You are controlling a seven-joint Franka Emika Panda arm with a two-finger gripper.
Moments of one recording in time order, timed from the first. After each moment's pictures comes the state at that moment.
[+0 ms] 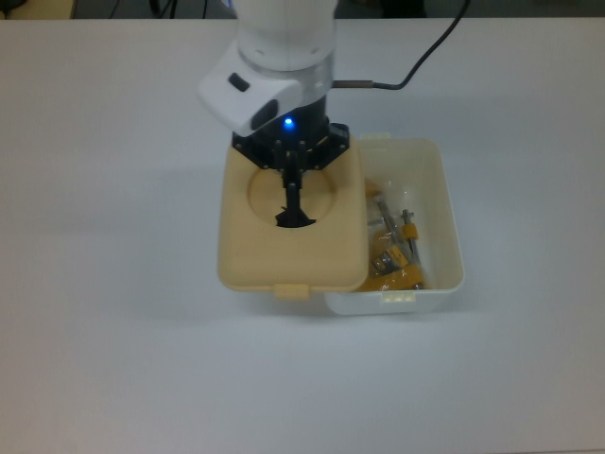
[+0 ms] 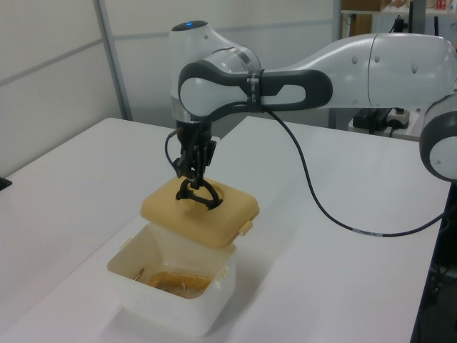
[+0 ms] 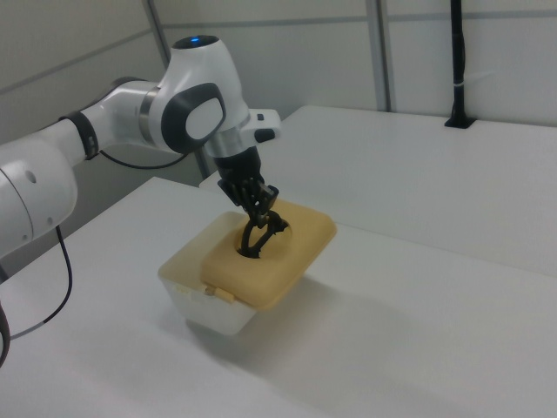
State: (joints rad) arm 0.31 0.41 -0.21 -1.27 0.10 1.77 0.07
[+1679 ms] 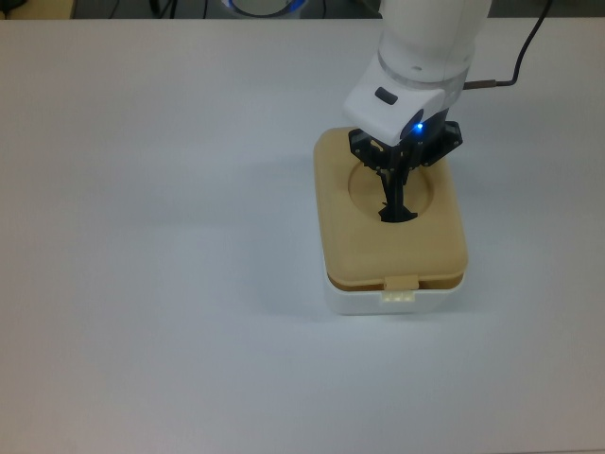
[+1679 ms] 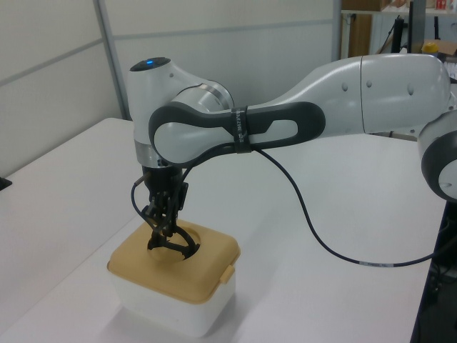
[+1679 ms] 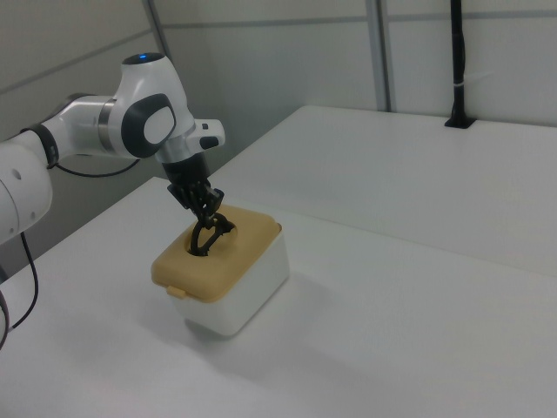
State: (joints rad) arm 0.45 0.45 -0.16 -1.27 0.10 1.79 0.18
